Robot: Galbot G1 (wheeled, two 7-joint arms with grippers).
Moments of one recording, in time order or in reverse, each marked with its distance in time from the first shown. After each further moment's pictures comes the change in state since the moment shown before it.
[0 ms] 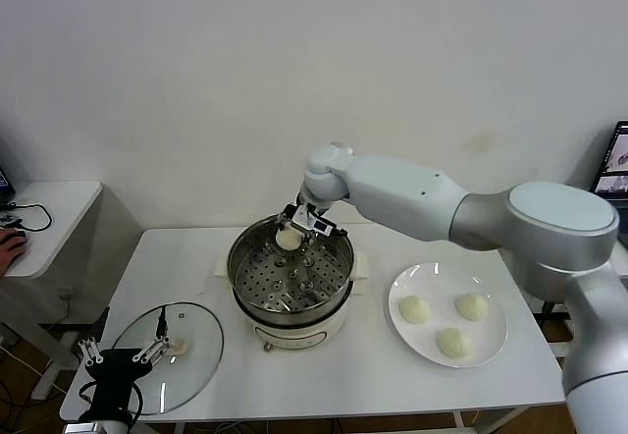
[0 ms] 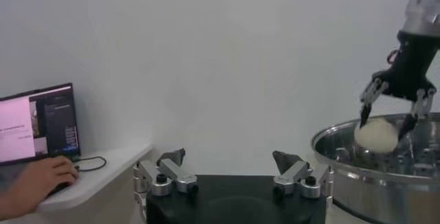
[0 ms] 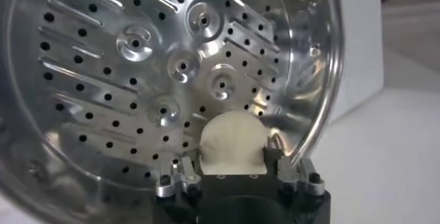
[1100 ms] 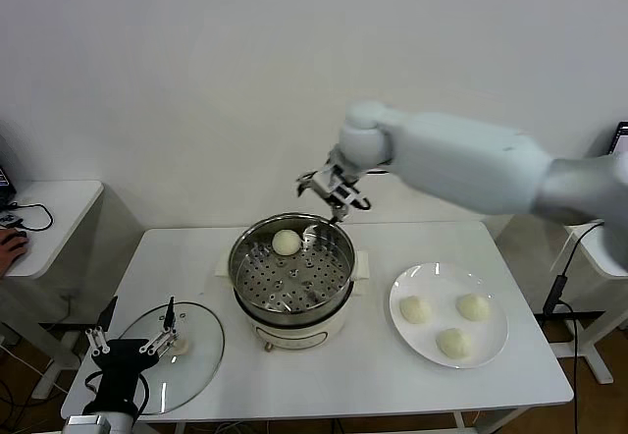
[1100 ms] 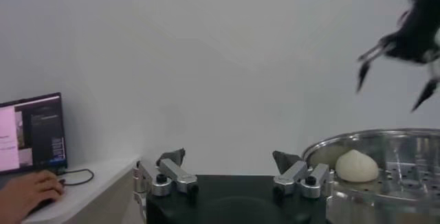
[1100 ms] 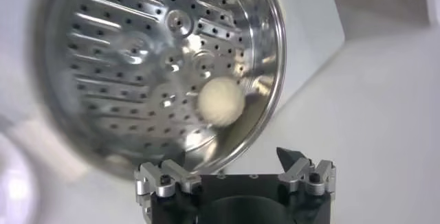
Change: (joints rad) left arm -0.031 0.031 0.029 -0.024 -0.011 0.027 0.010; right arm 0.305 -0.473 -0.058 0.493 0.437 -0.487 -0.143
